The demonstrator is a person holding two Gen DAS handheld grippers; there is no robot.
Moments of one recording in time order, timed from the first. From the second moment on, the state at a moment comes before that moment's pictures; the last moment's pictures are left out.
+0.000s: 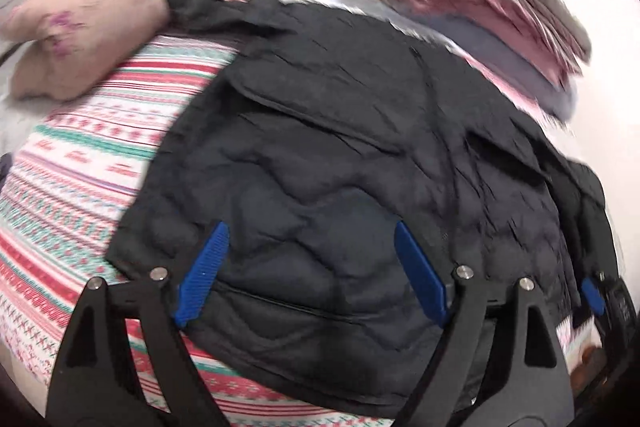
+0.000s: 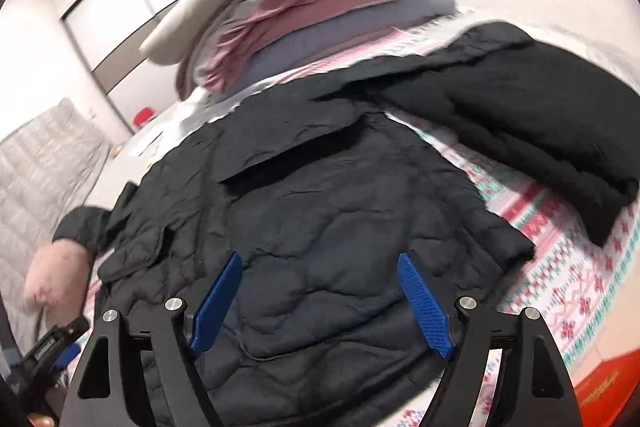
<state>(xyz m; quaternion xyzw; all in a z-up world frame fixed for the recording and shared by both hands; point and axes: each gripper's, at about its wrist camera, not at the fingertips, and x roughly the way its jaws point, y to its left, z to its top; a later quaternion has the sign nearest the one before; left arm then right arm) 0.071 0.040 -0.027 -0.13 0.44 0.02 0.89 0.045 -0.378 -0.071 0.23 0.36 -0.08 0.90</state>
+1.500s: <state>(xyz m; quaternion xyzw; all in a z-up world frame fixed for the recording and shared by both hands) 0.159 0.046 -0.033 -0.10 0.45 0.07 0.89 0.213 -0.774 -0.125 0.46 0.31 -0.34 0.76</state>
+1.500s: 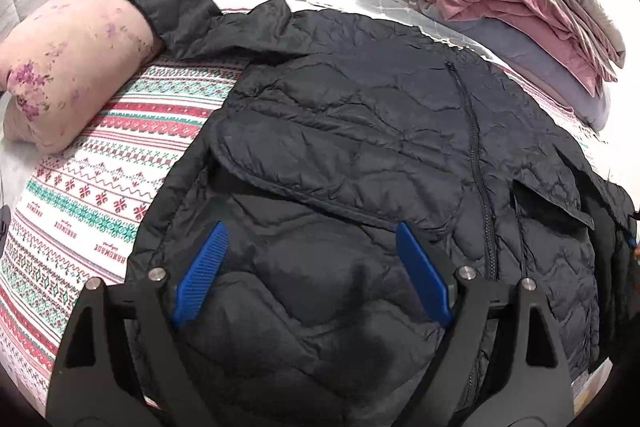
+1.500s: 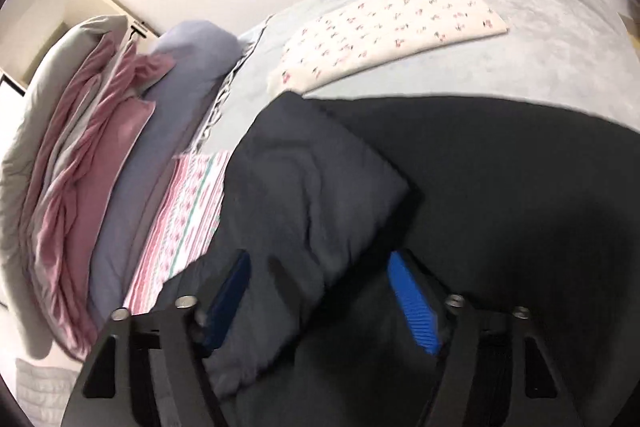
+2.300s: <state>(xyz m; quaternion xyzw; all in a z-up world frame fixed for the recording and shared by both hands) 0.164 0.068 -0.033 -0.12 0.45 0.07 0.88 0.316 -0.574 0.062 0.10 0.22 -0.23 0.94</state>
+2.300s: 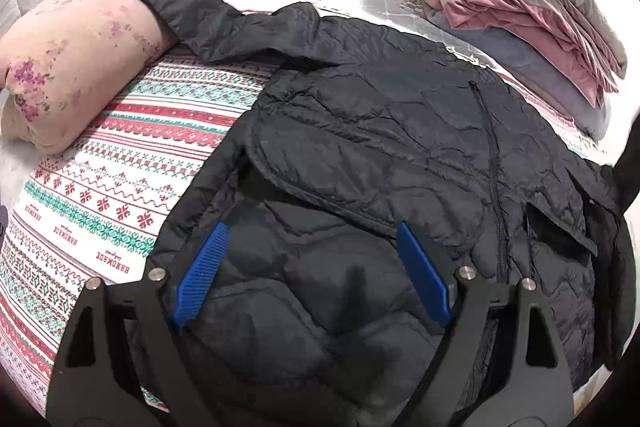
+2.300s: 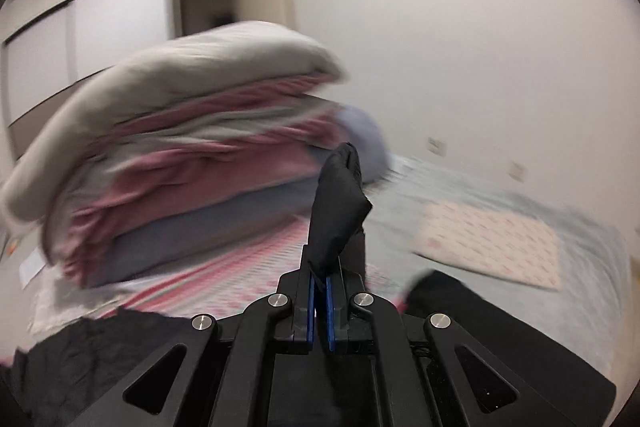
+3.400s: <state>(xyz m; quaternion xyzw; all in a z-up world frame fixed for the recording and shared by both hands) 0.170 0.133 -0.037 -0.22 0.46 0.09 0.86 0.374 -0.240 -0.094 0.13 0.48 0.14 0.85</state>
